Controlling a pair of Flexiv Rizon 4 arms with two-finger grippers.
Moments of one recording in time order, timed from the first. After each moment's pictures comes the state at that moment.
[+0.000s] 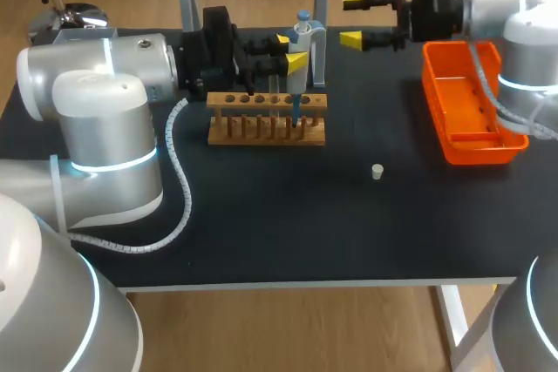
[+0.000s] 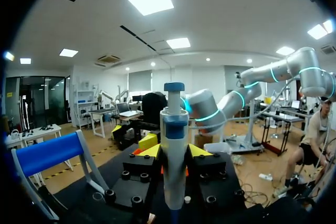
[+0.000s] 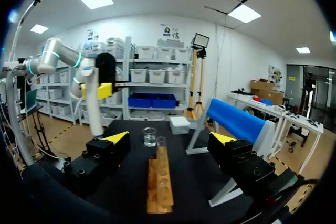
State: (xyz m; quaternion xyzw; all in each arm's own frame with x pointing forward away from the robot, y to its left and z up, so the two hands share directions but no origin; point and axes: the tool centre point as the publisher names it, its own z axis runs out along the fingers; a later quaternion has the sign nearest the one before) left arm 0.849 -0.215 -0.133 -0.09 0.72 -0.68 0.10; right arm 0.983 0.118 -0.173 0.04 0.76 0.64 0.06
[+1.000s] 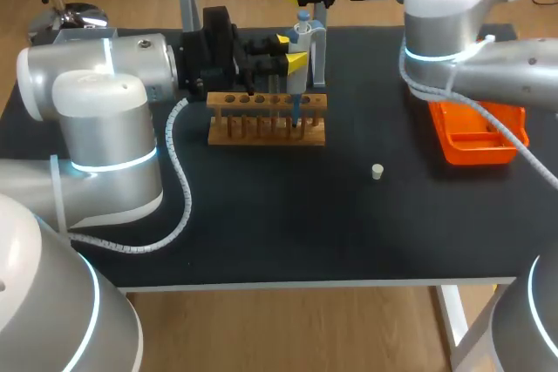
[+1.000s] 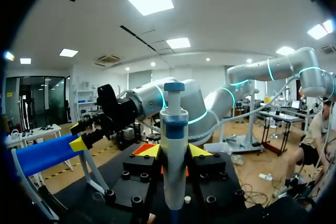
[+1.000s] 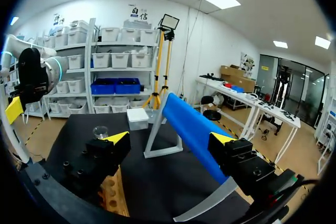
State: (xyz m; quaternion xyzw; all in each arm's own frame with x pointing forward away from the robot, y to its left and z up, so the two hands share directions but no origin) left arm 0.849 -0.215 -0.133 -0.09 0.72 -0.68 0.10; right arm 1.096 0.197 -0.170 0.14 0.79 0.57 0.15
